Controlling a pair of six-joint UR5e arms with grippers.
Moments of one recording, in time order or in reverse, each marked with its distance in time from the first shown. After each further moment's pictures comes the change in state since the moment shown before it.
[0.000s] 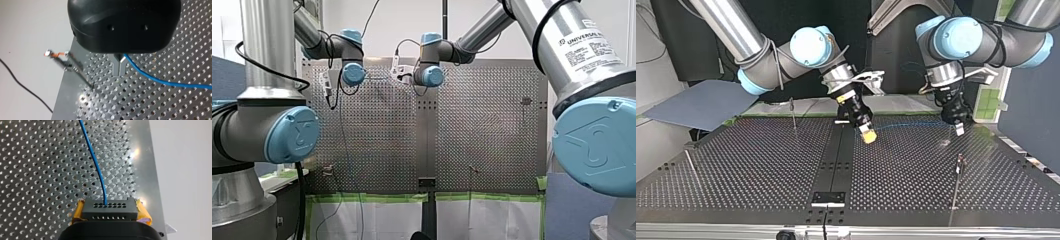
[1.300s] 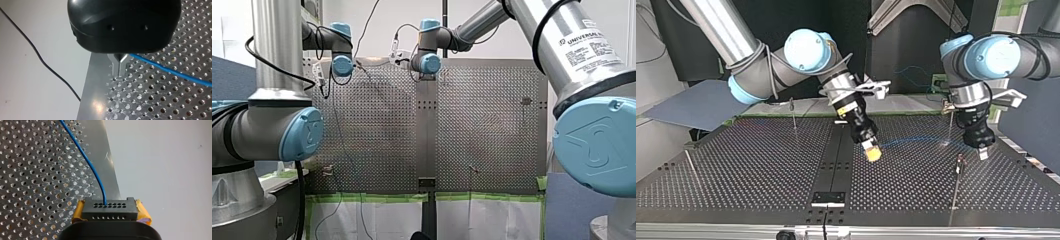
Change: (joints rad) left arm 0.154 -0.002 0.106 -0.035 0.191 -0.019; right arm 0.003 0.002 -0.133 0.033 0.000 0.035
